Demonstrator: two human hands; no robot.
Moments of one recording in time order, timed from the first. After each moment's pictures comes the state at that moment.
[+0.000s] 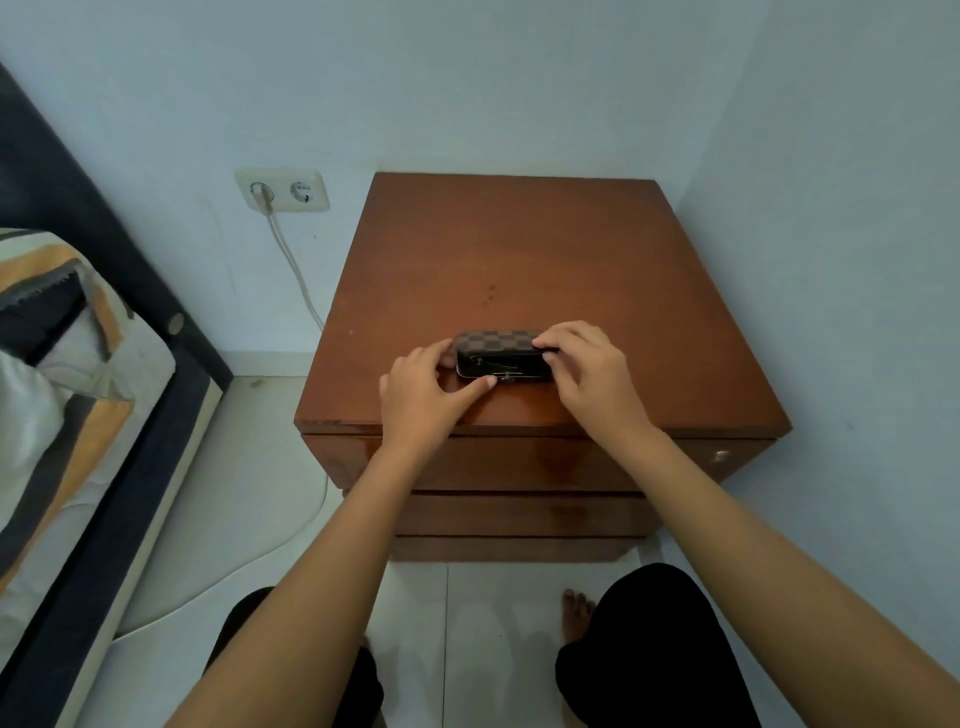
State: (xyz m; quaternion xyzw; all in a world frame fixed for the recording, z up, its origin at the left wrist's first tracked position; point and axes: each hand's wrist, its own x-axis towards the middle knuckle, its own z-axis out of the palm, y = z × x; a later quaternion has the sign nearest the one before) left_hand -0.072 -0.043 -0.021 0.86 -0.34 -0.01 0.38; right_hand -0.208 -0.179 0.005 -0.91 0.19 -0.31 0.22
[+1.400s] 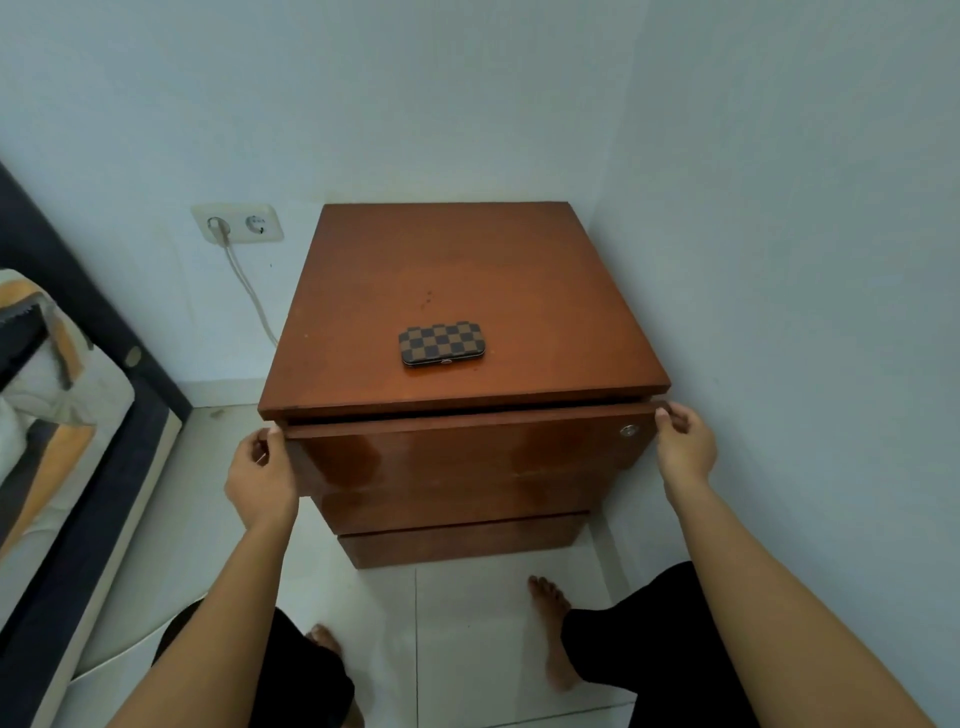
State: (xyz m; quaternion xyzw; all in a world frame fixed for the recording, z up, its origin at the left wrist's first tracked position) left_hand -0.091 0.076 -0.049 0.82 0.00 -0.03 0.57; right_hand -0.379 -0.203 -0.035 -0.55 0.62 -0.38 0.40
